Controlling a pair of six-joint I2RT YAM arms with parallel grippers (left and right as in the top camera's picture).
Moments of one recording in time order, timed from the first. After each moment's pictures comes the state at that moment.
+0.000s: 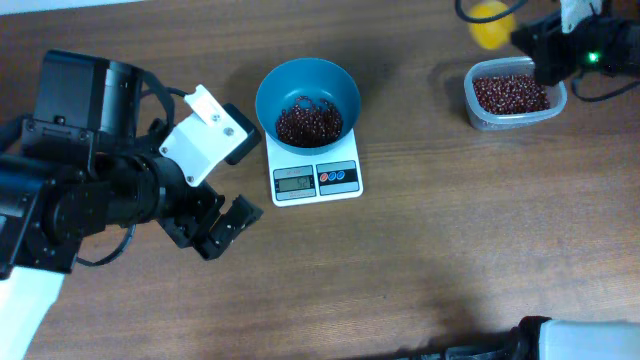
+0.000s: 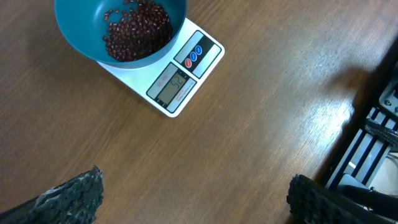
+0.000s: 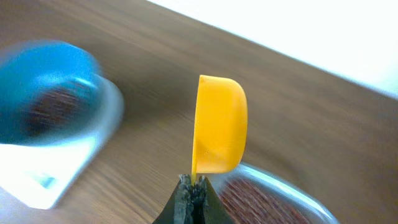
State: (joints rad) left arm -0.32 1.17 1.29 -1.19 0.36 0.52; right arm -0.29 1.47 1.28 -0.63 -0.68 -0.57
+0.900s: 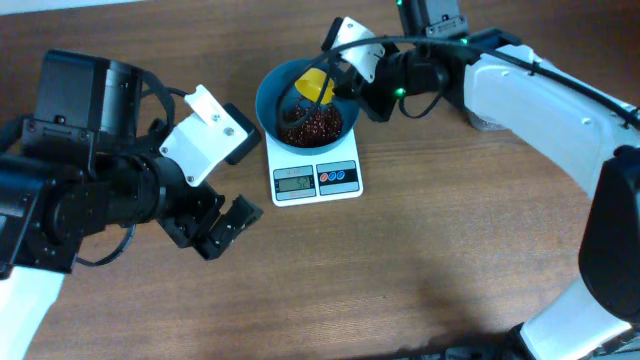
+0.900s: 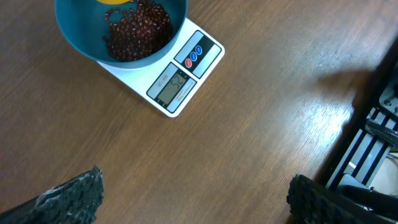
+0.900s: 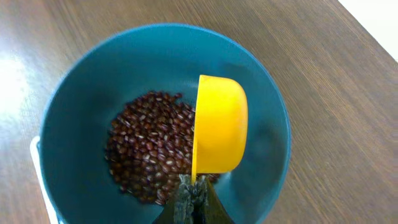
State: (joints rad) left arm -0.32 1.17 1.29 -1.19 0.36 0.52; right arm 0.27 1.78 1.28 -0.41 -0.49 -0.66
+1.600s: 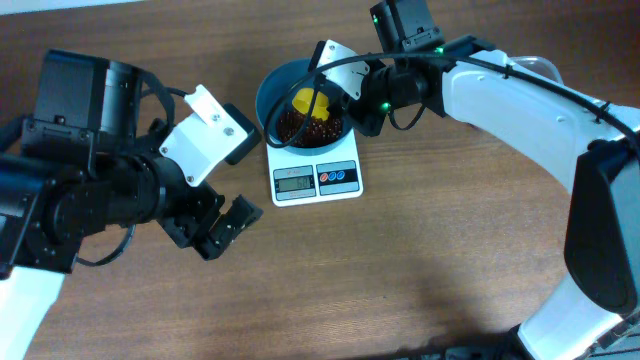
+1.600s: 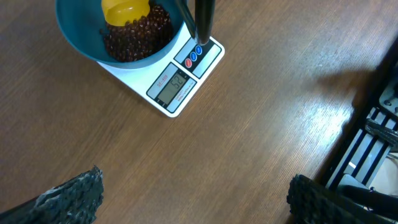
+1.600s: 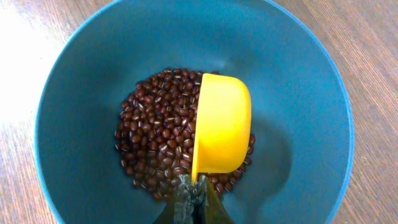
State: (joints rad) left arm -0.32 1.17 1.29 -1.19 0.36 0.52; right arm 0.32 1.82 1.28 -0.45 -0.44 -0.68
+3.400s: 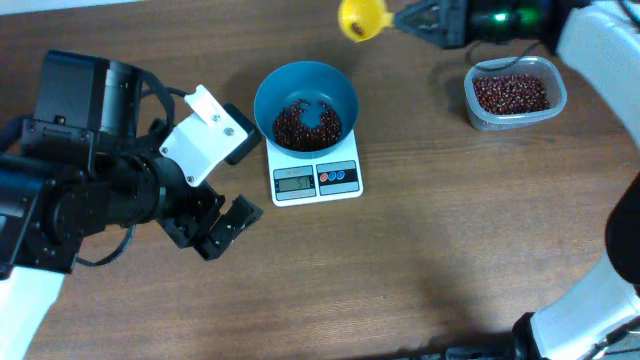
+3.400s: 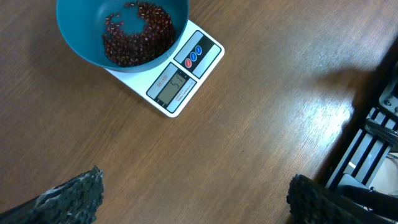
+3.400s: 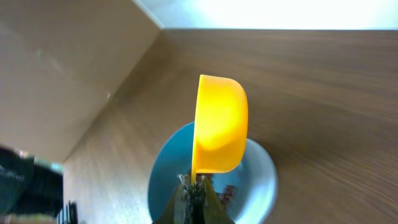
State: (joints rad) left arm -0.32 1.17 1.29 -1.19 0.36 0.52; right arm -0.11 1.81 1.45 -0.46 -1.08 -0.05
